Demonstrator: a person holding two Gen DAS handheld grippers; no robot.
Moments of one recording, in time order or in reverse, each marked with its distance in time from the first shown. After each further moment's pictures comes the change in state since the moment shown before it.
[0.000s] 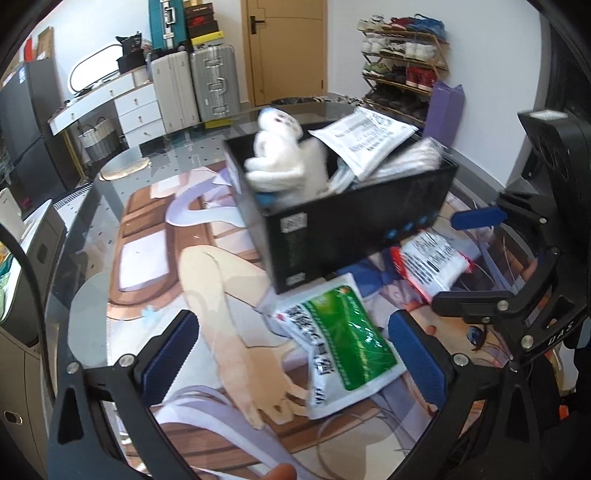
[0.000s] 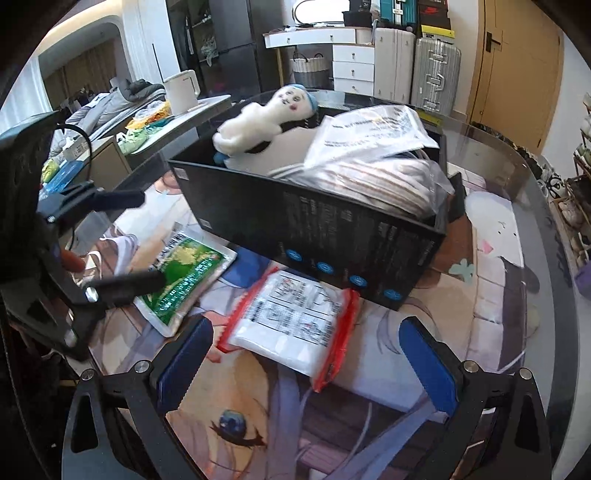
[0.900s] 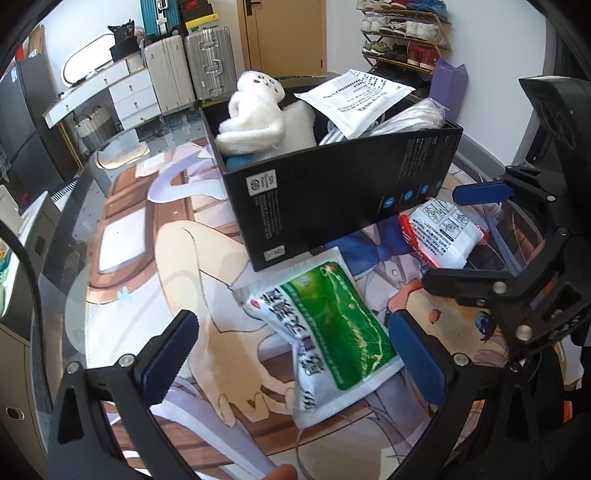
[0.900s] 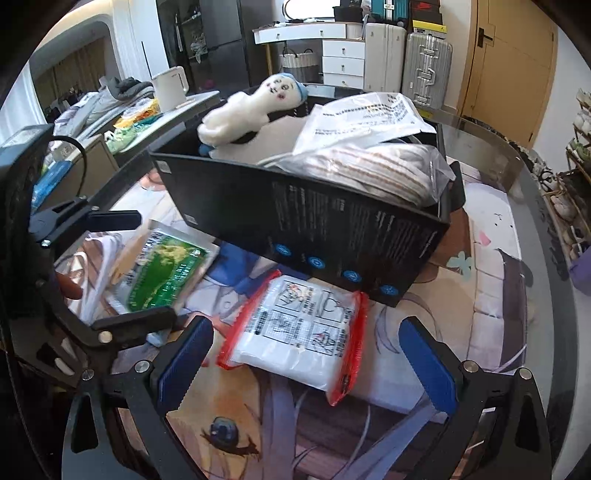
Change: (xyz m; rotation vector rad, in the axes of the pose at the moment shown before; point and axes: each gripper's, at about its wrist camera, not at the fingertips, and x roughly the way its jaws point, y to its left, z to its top) left arm 0.018 -0.013 -0.004 0.006 0.085 0.010; right arm 0.012 -0.007 -0.005 0.016 0.033 -0.066
